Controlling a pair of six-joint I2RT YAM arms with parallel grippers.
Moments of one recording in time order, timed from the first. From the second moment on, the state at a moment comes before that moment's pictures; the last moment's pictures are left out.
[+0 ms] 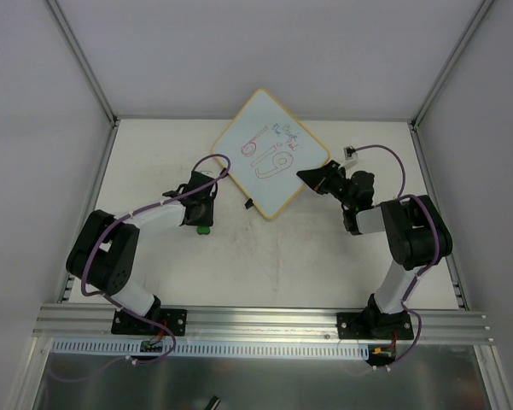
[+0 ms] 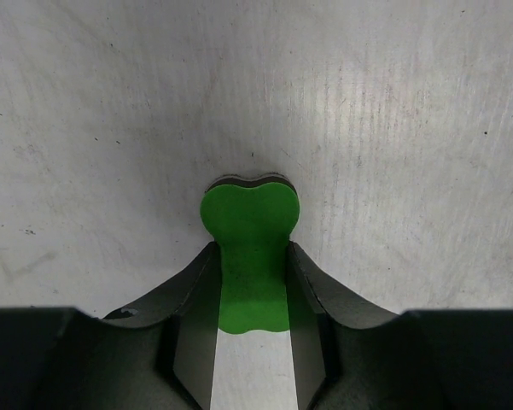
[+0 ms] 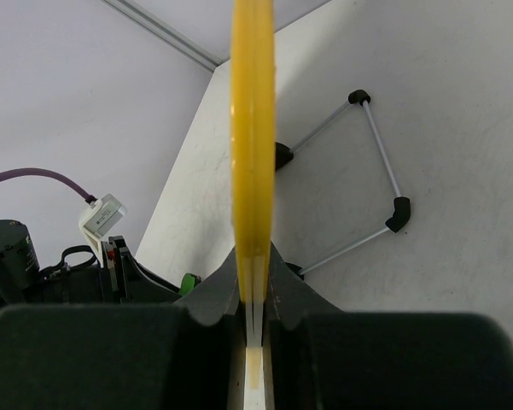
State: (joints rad) left arm -0.45 1.57 0.84 -0.33 -0.19 -0.36; right arm 0.22 1.80 0.65 1.12 -0.51 0.88
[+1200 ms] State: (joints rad) left arm -0.25 2.02 1.89 -0.33 0.14 -0.40; right arm 0.22 1.80 0.65 1.12 -0.52 0.87
